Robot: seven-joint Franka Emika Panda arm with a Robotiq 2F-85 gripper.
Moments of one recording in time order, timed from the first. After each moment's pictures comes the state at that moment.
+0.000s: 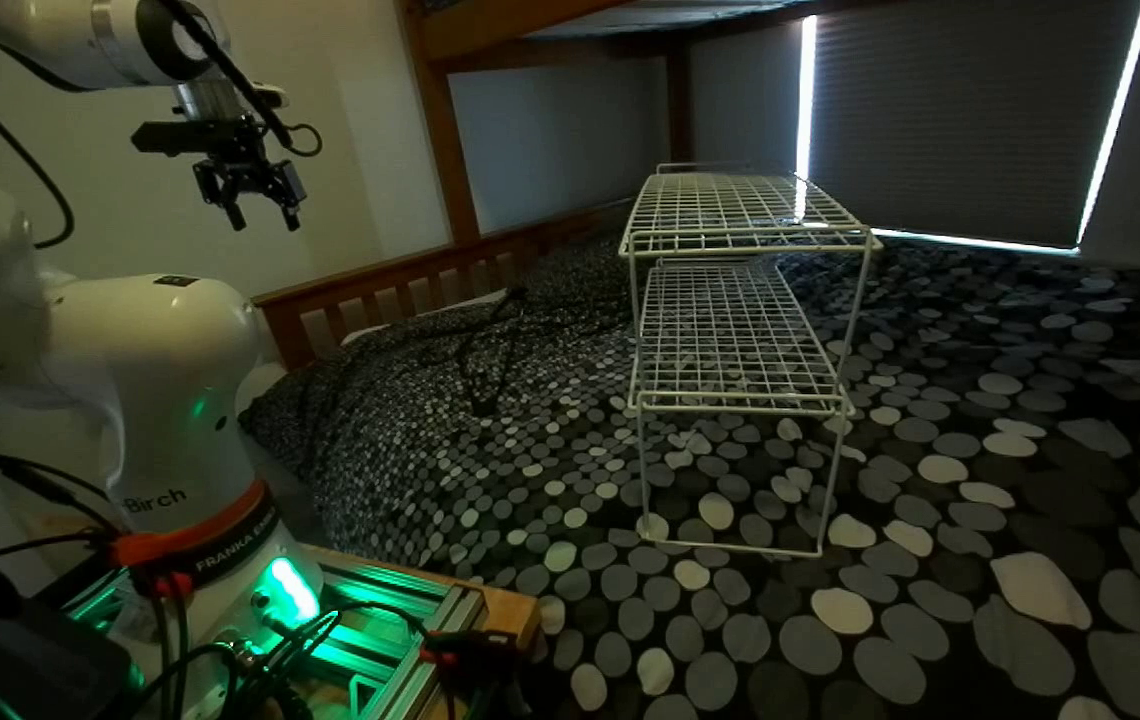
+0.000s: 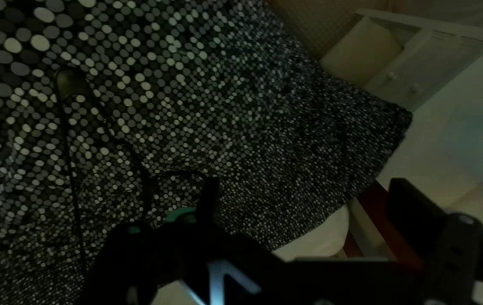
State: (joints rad) arm 0.26 -0.61 0.24 -2.48 0.20 2.08 0.12
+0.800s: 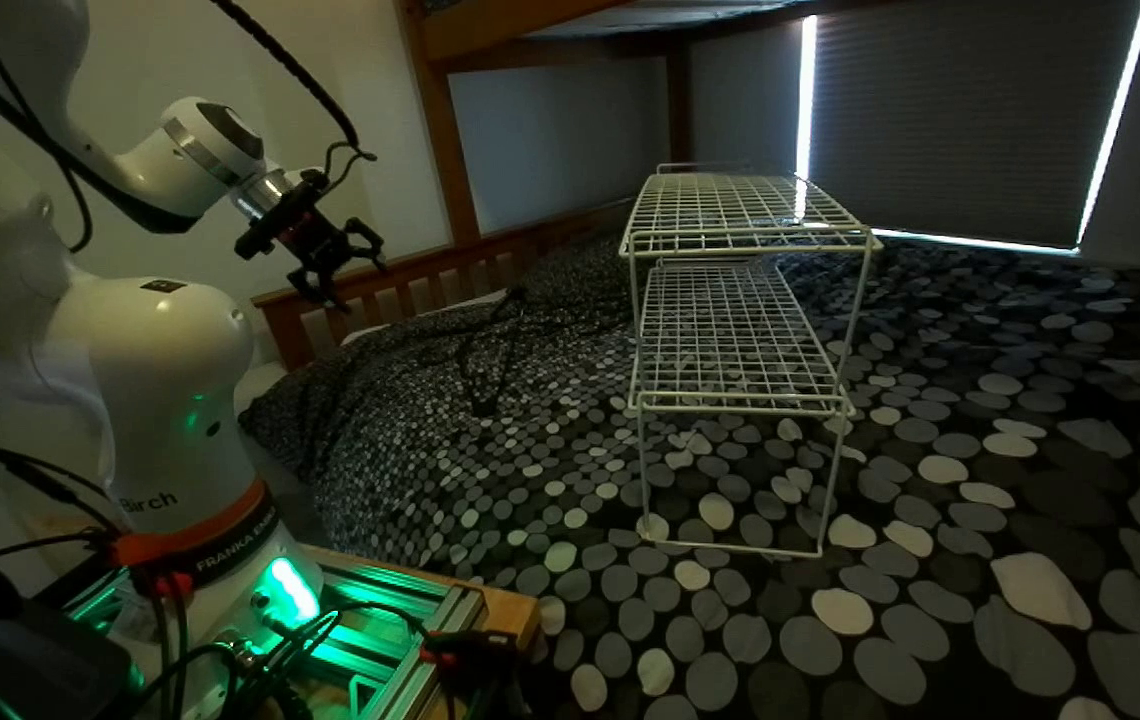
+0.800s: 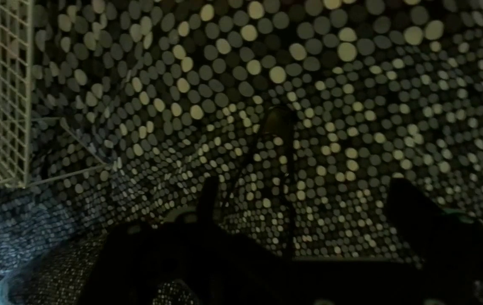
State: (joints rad) arm 0.12 -0.40 0.37 -2.64 -0.53 2.18 0.19
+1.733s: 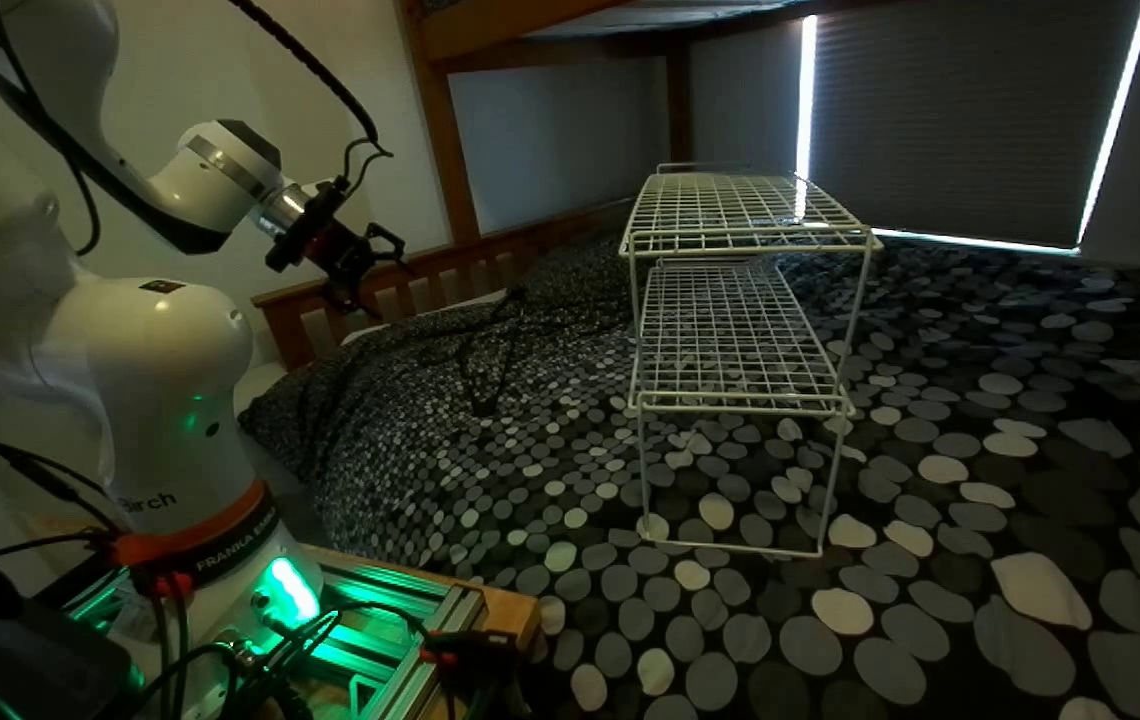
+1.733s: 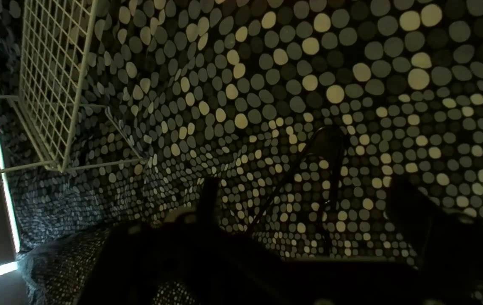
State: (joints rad) arm 0.11 -0.37 0.33 -2.68 -0.77 2.21 0.23
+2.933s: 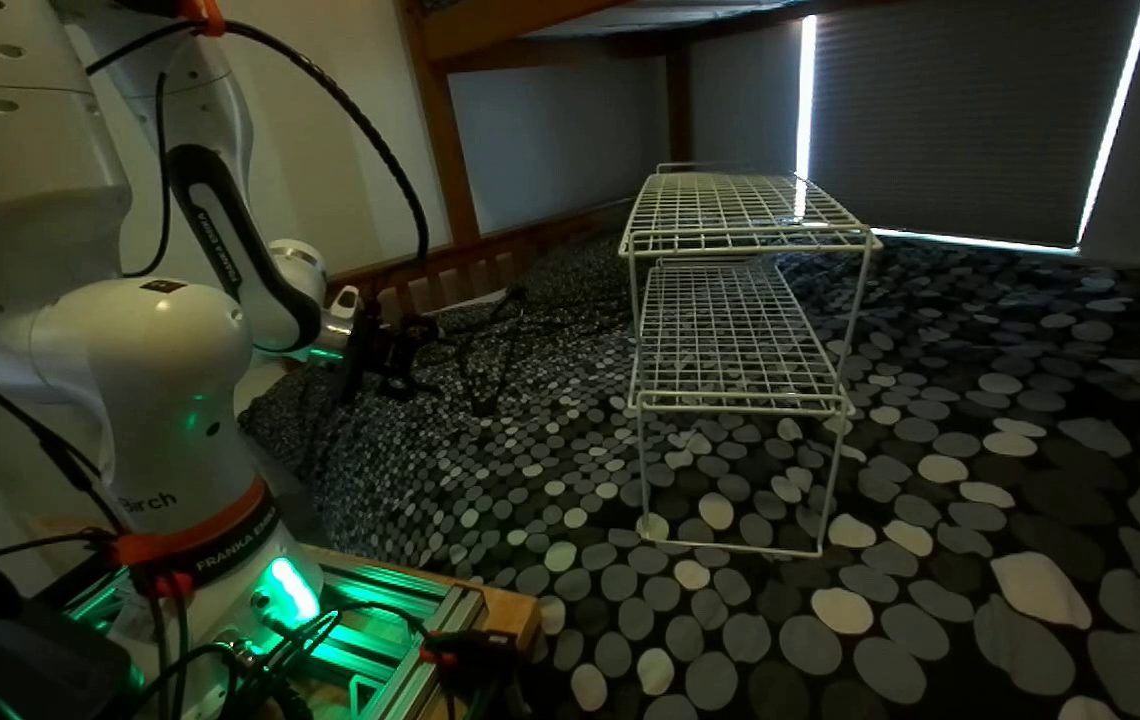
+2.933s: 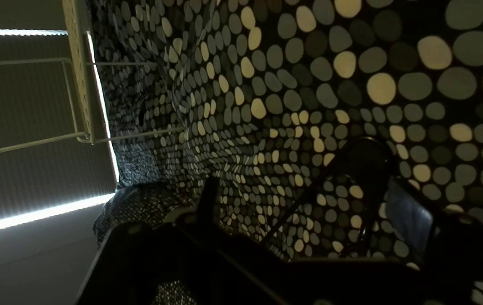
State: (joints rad) arm 0.12 0.08 0.27 -2.77 -1.79 2.20 1.26
